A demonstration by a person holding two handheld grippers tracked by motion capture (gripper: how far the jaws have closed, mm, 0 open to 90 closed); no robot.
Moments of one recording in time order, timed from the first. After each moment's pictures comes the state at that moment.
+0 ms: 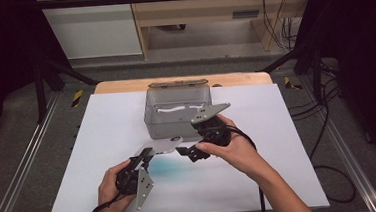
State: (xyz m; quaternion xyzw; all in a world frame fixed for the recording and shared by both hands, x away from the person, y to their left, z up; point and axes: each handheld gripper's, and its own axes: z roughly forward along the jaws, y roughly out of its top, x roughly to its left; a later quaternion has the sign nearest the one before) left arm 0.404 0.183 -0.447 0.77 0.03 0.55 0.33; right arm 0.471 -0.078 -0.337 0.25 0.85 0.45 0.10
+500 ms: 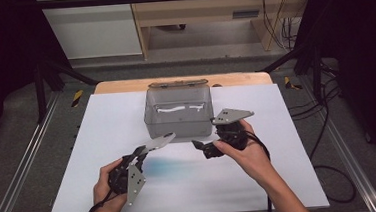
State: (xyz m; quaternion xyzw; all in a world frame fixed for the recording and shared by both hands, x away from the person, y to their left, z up) left arm 0.406 0.200 -0.439 0.76 0.09 0.53 0.36; right arm 0.468 -0.121 -0.360 0.31 0.80 0.48 0.17
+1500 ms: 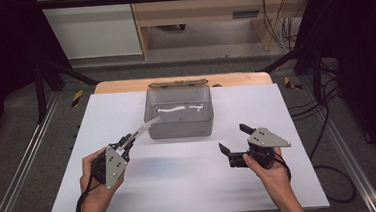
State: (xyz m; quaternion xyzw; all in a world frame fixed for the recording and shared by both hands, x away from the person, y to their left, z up) left arm 0.421 0.225 -0.397 0.74 0.18 0.49 0.41; right arm 0.437 -0.187 -0.412 0.34 0.71 0.55 0.28
